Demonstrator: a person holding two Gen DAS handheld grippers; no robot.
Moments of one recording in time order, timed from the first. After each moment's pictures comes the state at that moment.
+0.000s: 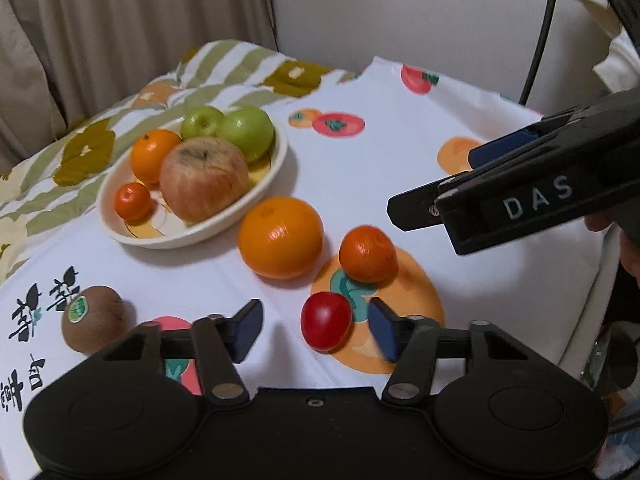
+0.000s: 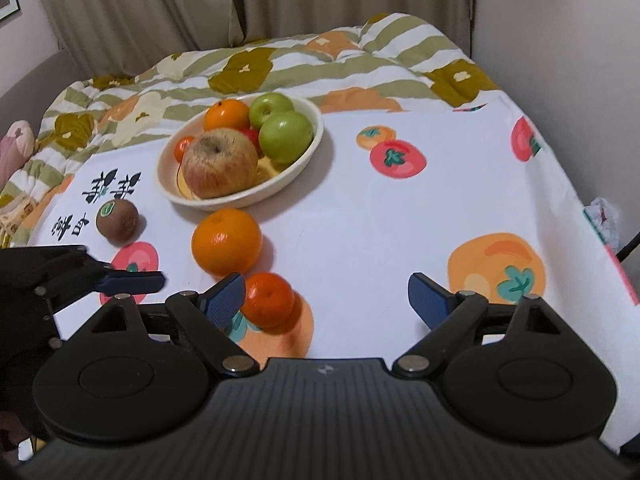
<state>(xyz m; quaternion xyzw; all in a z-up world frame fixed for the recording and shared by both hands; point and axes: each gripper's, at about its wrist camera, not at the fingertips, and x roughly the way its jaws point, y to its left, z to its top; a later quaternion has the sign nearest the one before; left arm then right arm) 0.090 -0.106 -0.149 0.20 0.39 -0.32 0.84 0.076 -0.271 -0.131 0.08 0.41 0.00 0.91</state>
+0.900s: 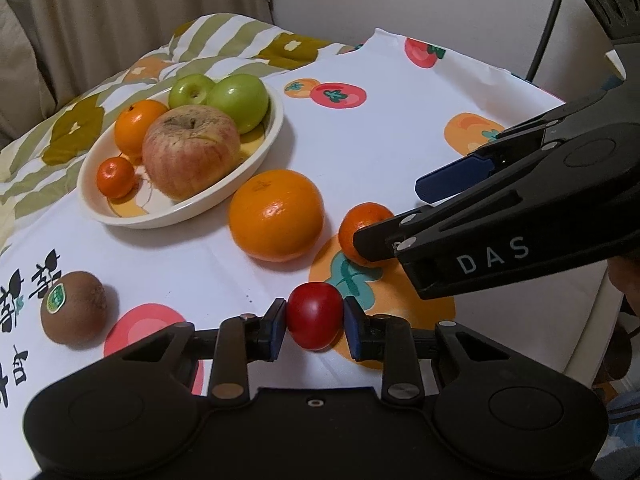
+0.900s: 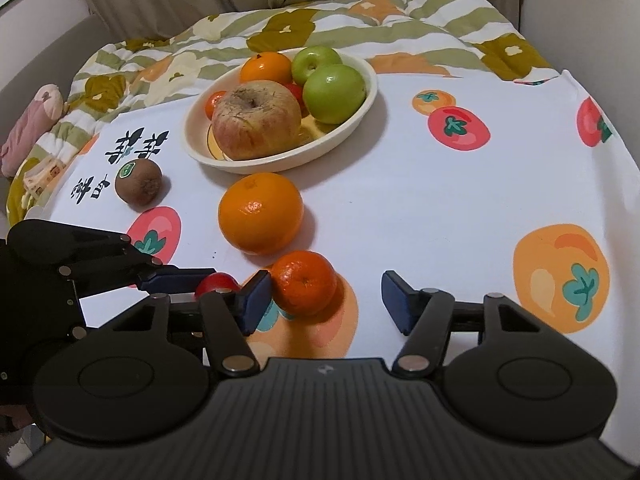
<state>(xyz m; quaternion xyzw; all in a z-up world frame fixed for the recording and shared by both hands) 0.102 -0.111 -0.159 0.20 0.43 -0.31 0.82 0.103 -0.255 -0.156 0.07 0.45 0.07 0.89</state>
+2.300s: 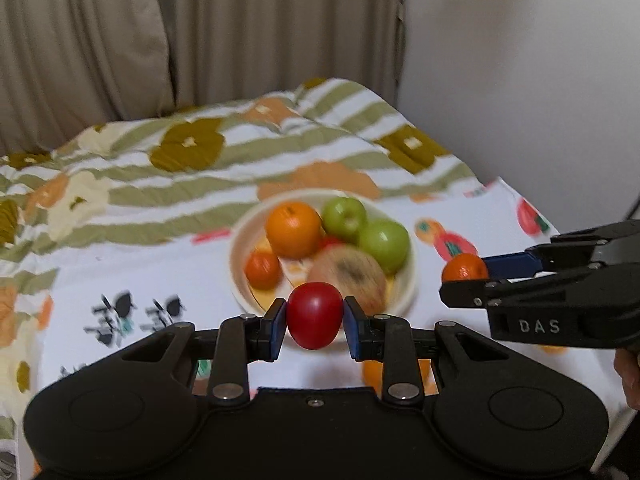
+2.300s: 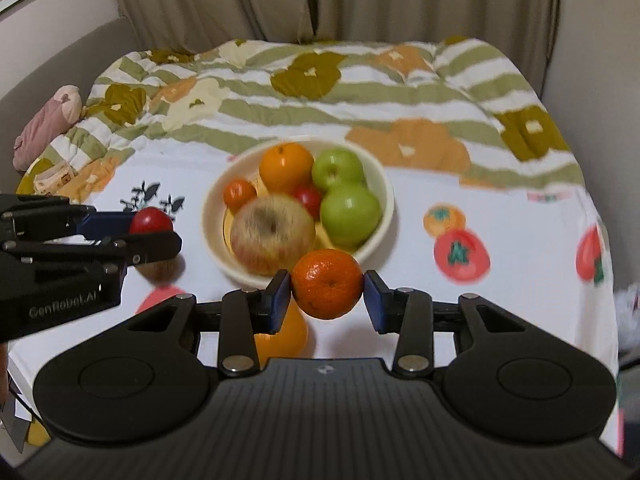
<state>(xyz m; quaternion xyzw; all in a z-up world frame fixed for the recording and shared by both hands) 0.155 -0.069 -0.061 0.07 0.38 -0.17 0.91 0.161 -0.255 -0.083 0.02 0.41 0.11 0.91</state>
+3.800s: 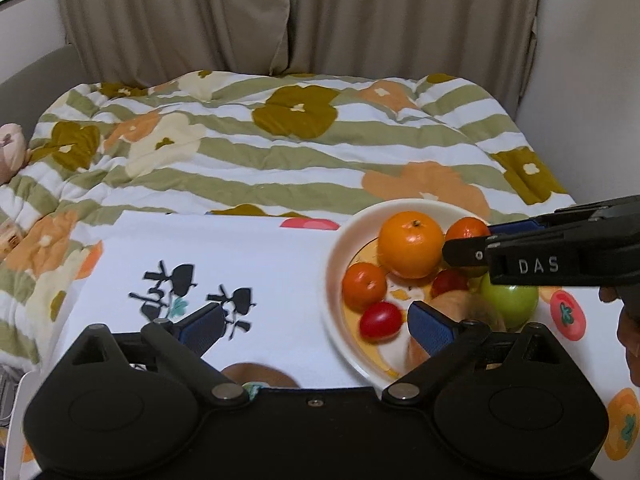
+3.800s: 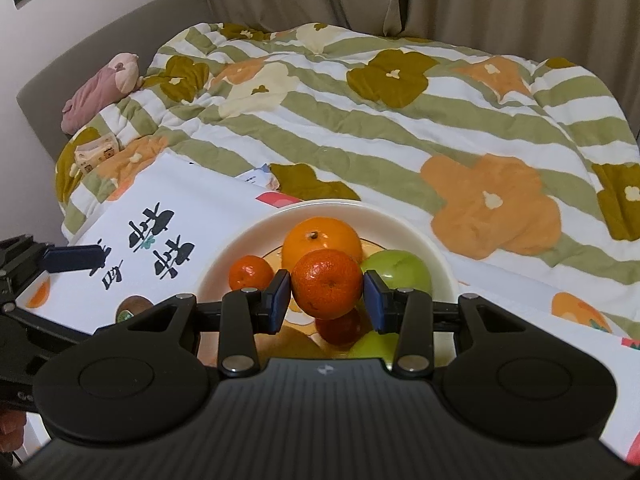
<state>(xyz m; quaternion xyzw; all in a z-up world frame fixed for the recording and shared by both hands) 0.215 -0.051 -0.089 0.01 0.41 0.00 0.91 0.305 -0.224 -0.106 -0.02 0.42 0.24 0.88</state>
